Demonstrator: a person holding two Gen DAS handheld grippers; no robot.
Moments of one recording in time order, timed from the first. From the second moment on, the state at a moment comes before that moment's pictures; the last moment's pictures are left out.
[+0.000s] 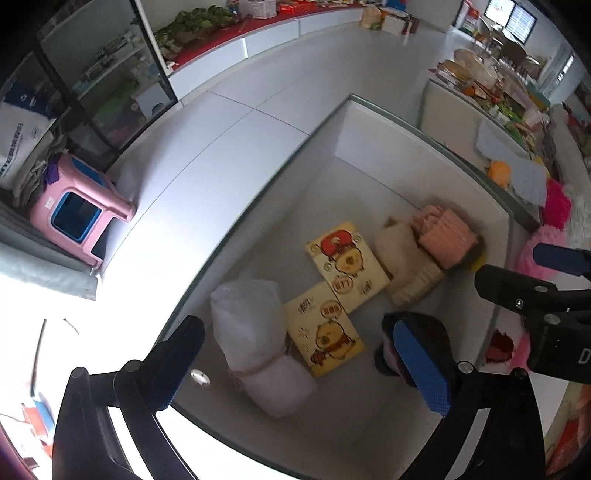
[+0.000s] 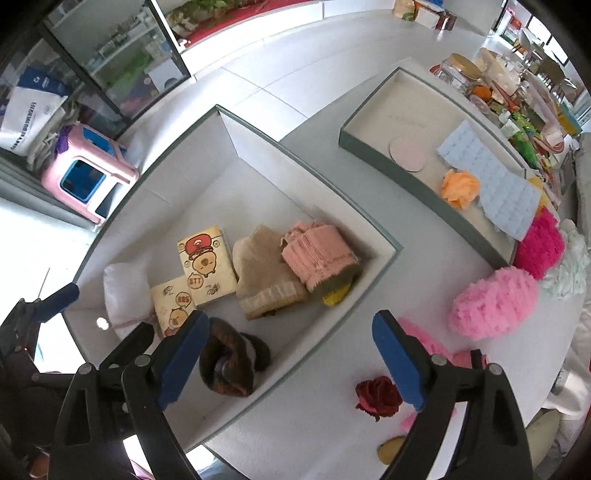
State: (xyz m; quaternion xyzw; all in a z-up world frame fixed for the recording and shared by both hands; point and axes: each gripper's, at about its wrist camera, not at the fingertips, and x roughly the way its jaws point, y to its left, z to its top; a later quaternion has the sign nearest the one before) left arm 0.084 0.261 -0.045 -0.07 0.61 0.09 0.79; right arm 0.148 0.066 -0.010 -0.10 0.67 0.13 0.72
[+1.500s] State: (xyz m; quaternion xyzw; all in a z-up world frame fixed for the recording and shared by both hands) left arm 0.044 0.106 -0.017 0.09 0.61 -0.04 0.78; right arm 0.018 -0.160 -0.005 0.11 0.70 -0.05 0.71
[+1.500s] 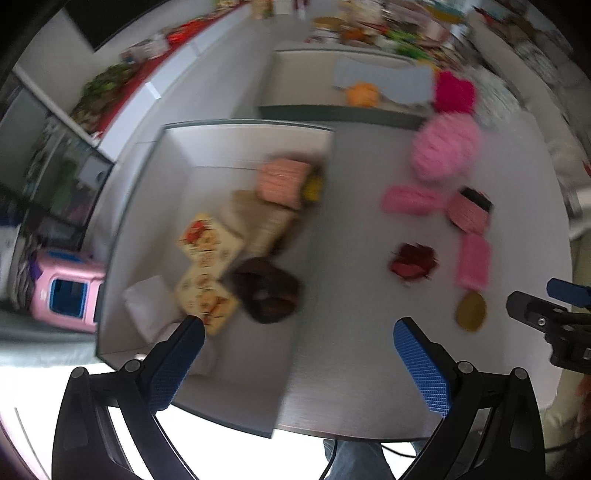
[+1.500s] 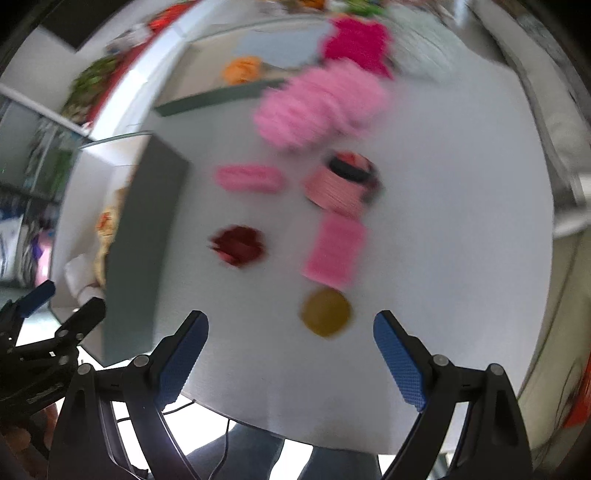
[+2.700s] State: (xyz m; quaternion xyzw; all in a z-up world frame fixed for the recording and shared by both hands) left arm 0.118 0.006 -0.158 0.05 0.72 -0.02 0.69; right arm 0.013 -0.162 -0.120 0.09 0.76 -0.05 0.65
